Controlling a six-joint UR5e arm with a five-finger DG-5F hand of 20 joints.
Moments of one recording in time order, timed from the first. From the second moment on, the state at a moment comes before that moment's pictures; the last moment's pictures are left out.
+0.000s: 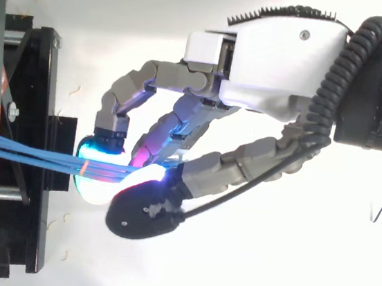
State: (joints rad) arm 0.12 -2.35 -0.72 -3.61 -1.40 -0.01
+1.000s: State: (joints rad) arm 0.12 -2.35 -0.73 -3.58 -1.41 -0.01
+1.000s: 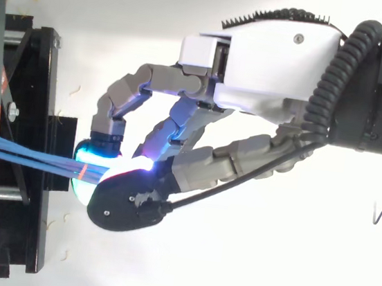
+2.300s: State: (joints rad) arm 0.11 -2.35 -0.73 -3.58 -1.43 -0.01
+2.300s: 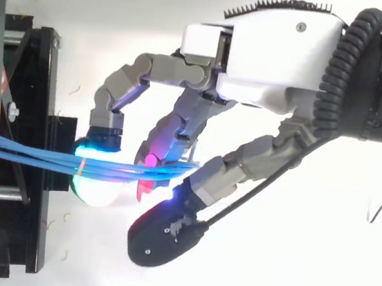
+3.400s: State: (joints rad) arm 0.11 -2.35 -0.72 -3.58 -1.43 -0.02
